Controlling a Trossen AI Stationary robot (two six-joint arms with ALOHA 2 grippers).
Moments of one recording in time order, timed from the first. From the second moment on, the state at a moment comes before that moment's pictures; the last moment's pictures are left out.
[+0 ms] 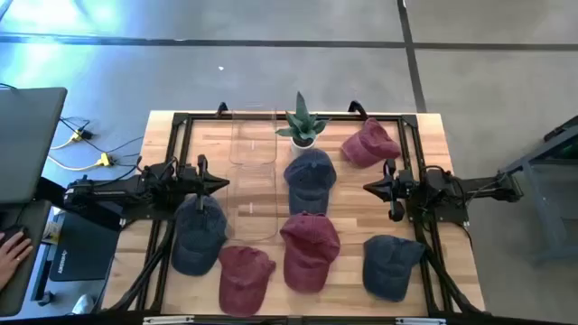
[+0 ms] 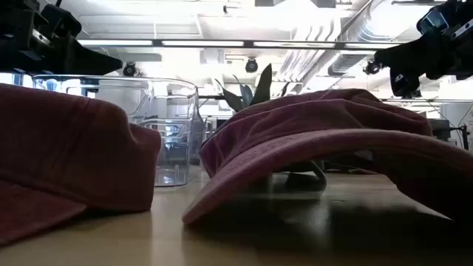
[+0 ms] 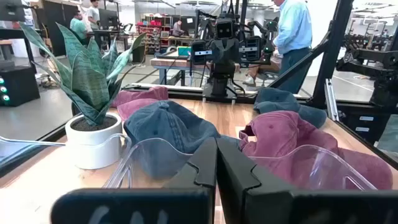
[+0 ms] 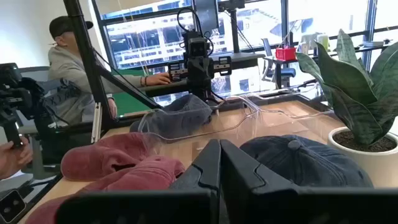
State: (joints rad) left arm 0.05 0.02 0.01 0.02 -0.04 -0.05; right arm 0.10 0.01 0.01 0.07 0.14 0.16
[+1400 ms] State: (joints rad) left arm 0.05 0.02 0.01 0.15 -0.06 -0.06; right arm 0.23 0.51 0.08 0.61 0.18 0.21
